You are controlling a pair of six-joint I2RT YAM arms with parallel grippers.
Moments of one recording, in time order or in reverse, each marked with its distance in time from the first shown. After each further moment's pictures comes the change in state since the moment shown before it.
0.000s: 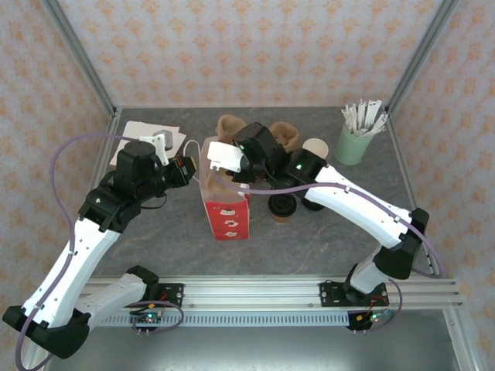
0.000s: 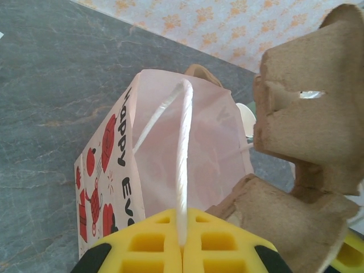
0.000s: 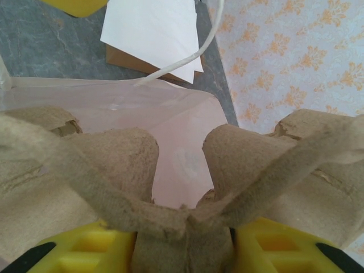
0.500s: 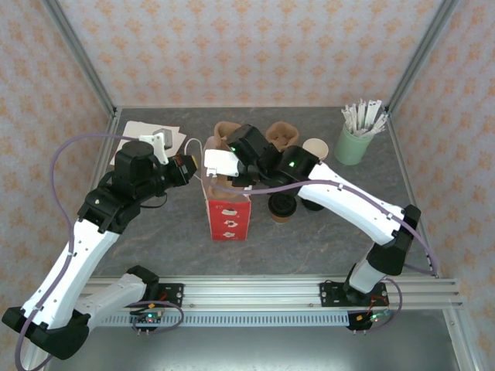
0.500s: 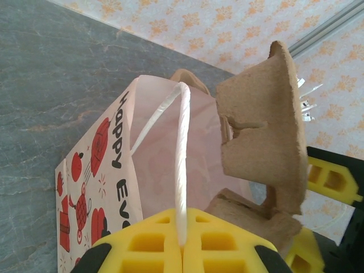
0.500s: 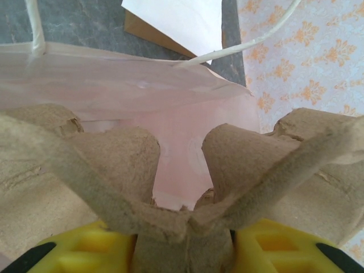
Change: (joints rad) left arm 0.000 -0.011 -0.004 0.030 0.021 -0.019; right arm 0.022 0.053 0.101 -0.164 0.026 -0.066
